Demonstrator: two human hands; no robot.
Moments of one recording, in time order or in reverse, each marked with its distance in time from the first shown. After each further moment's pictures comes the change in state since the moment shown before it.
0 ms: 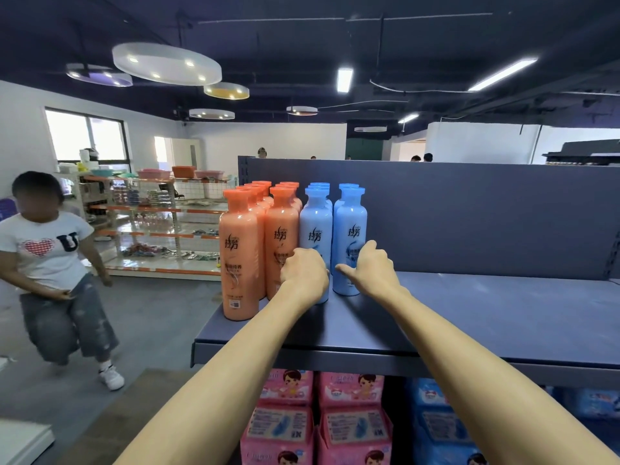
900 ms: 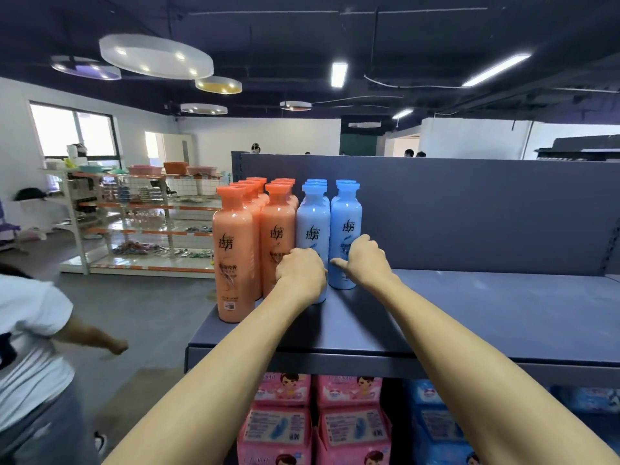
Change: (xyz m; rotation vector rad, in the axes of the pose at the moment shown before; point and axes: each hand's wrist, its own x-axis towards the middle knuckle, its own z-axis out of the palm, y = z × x) left_hand 0.007 -0.001 0.000 0.103 -0.022 0.042; right_hand 0.028 -0.007 0.011 -0.113 -0.003 0.018
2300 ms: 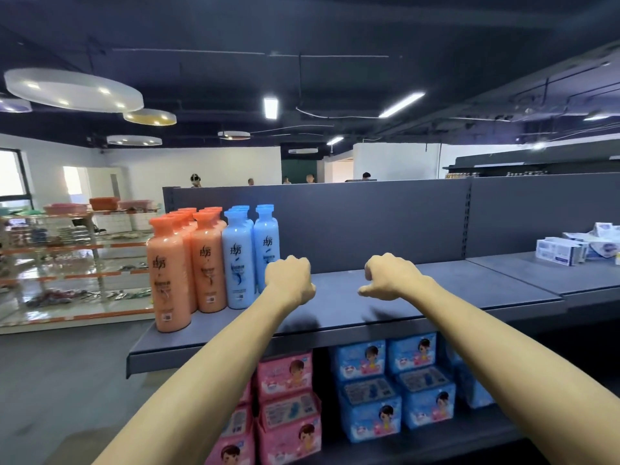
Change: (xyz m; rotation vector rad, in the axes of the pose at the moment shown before) left_hand -0.082 0.101 -0.013 0.245 0.171 0.398; right_hand -0.128 0.124 -0.170 -0.465 -0.119 0.018
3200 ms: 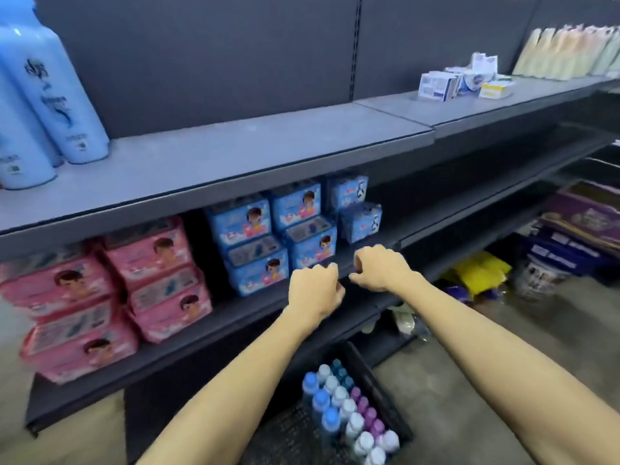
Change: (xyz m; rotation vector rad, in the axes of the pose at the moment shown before) left_hand -0.160 0.261 0.197 -0.359 -0.147 0.514; right_hand -0.163 0.174 0.209 0.067 -0.359 0.326
